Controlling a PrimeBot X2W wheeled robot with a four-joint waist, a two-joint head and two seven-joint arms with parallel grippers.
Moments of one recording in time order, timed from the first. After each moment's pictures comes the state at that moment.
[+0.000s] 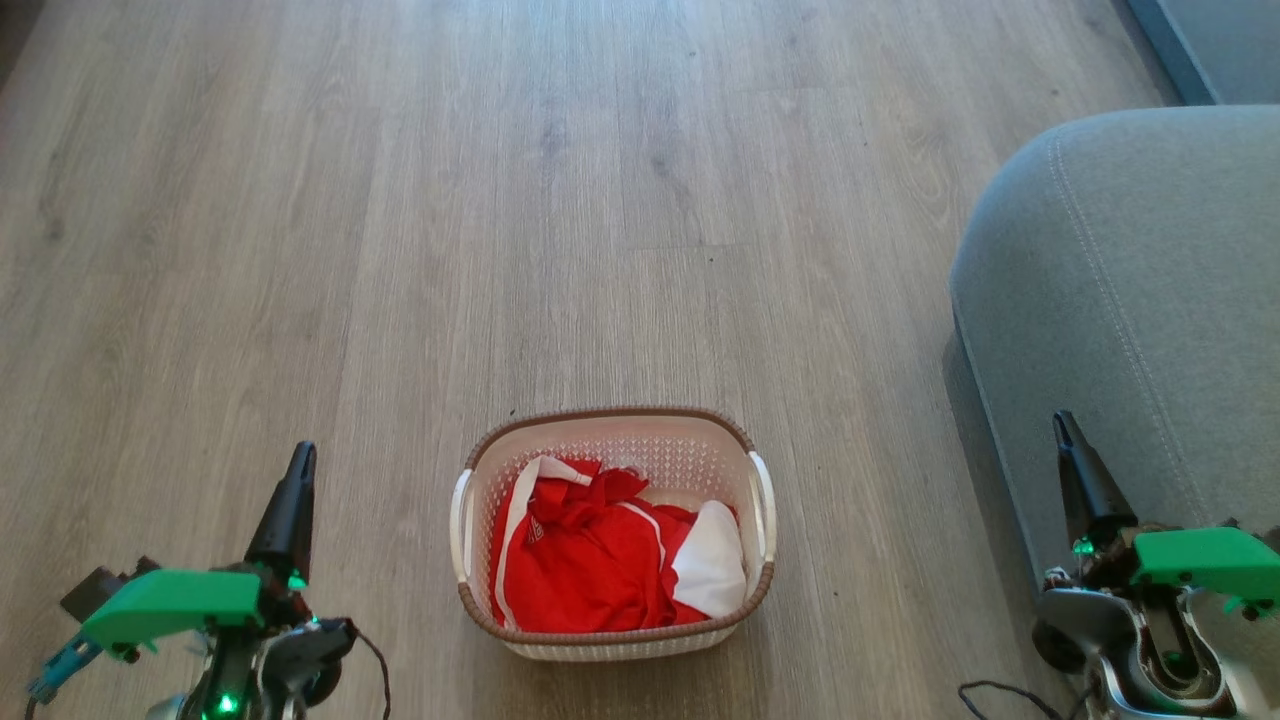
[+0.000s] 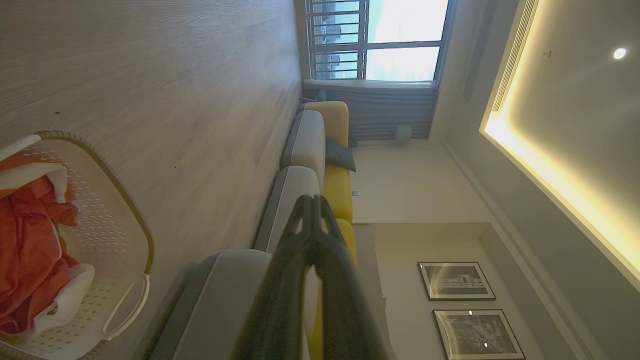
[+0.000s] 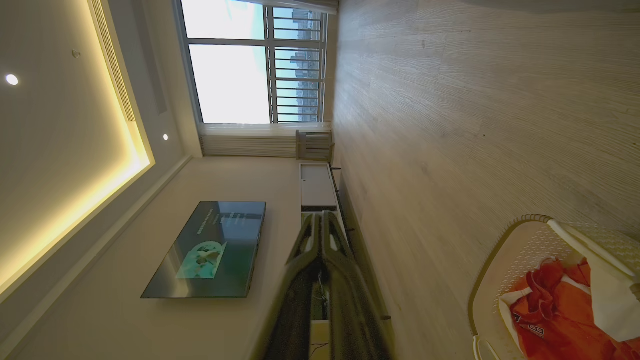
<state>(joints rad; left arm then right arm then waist) -0.08 0.04 0.08 0.28 -1.60 -0.12 0.11 -0.08 -0.05 -0.13 0.28 1.60 0.13 0.11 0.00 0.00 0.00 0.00</state>
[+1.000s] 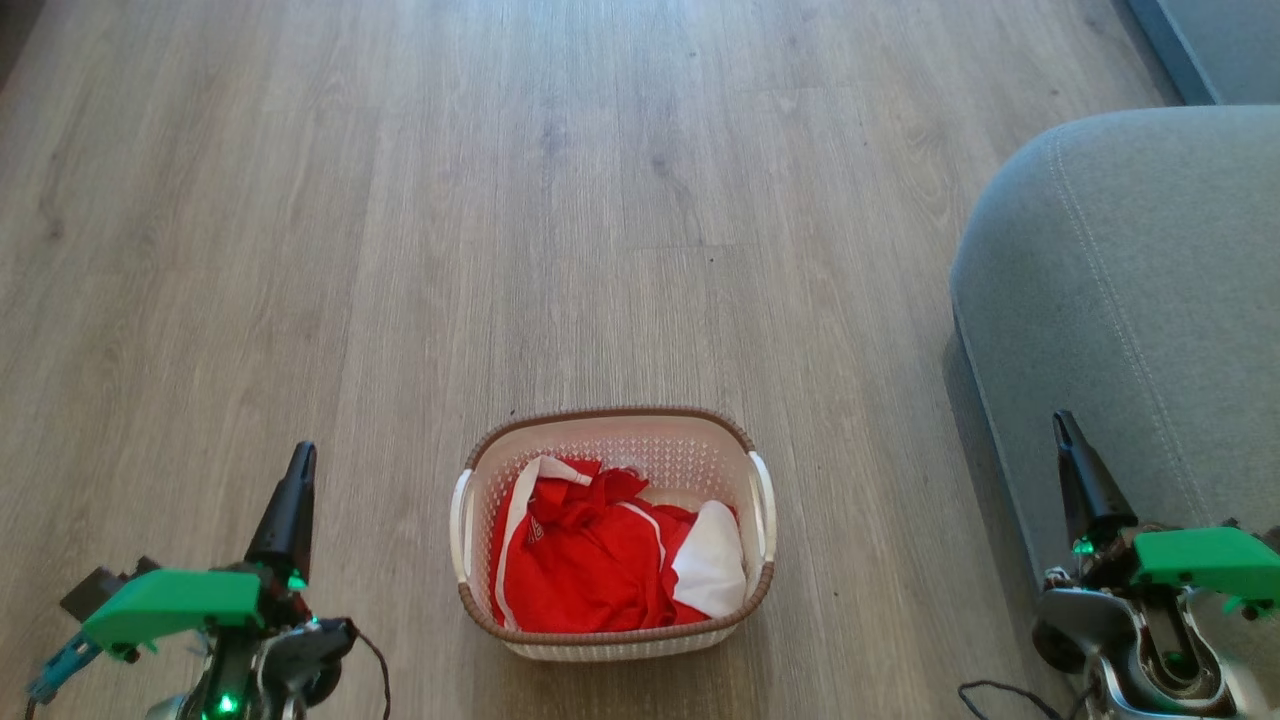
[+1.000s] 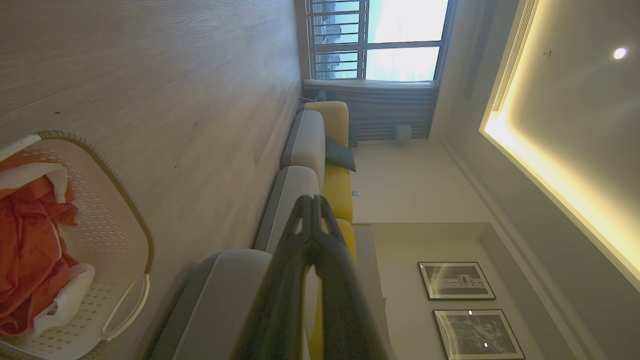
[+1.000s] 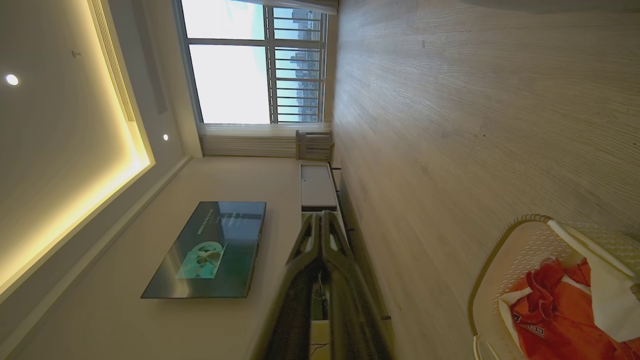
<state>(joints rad) -0.08 0.04 0.08 0.28 -1.60 -0.12 0.11 -0.08 -0.05 -0.13 0.28 1.60 0.13 0.11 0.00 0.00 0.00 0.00</state>
